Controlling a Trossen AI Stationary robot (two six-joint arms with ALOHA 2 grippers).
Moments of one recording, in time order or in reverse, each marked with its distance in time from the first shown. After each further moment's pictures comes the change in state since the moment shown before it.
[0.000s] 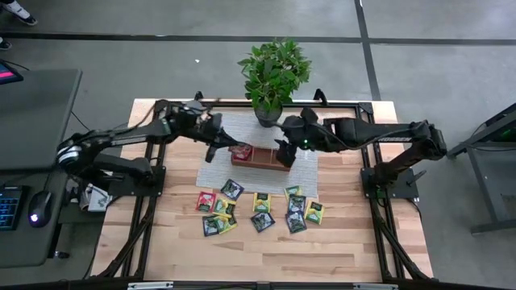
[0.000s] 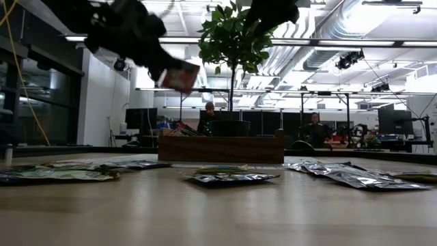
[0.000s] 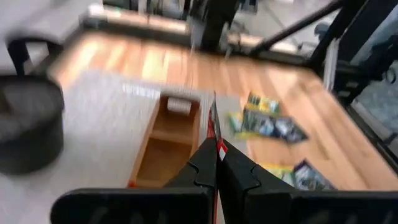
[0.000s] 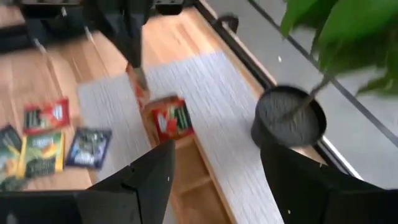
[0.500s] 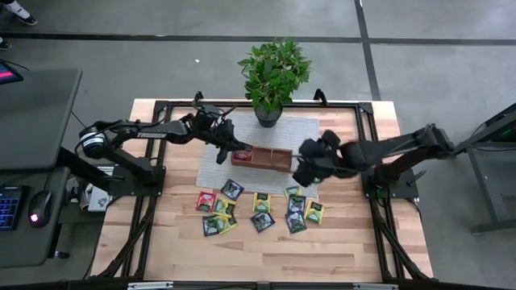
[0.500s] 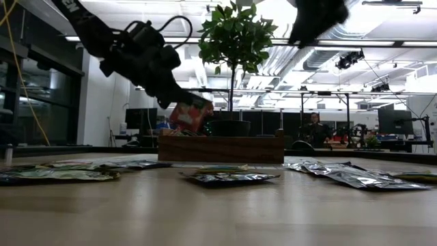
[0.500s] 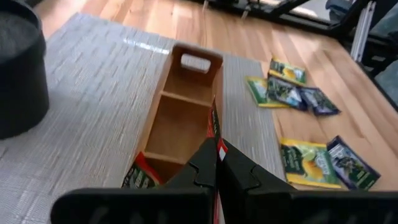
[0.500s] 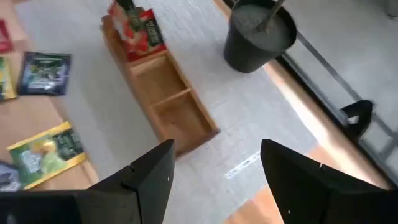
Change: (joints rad) left arm 0.000 0.257 0.000 0.135 -0.002 0.030; right arm 0.232 -0.085 -0.182 -0.275 0.206 0.406
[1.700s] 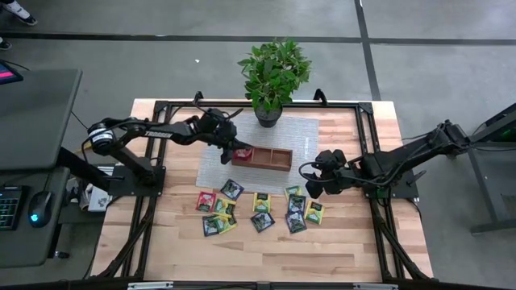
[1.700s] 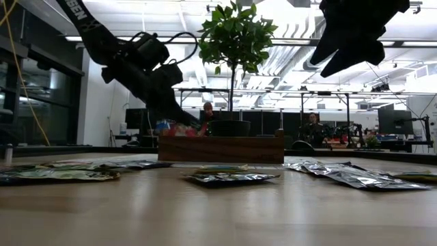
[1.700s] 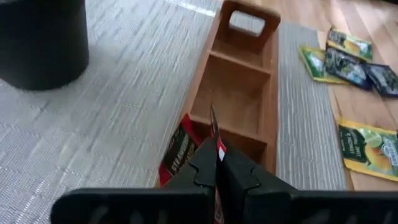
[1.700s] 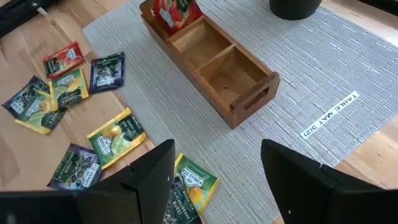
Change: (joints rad) left arm 0.000 0.086 0.000 -0.017 -0.159 0.009; right arm 0.097 -0.248 -0.445 0.393 -0.089 0.244
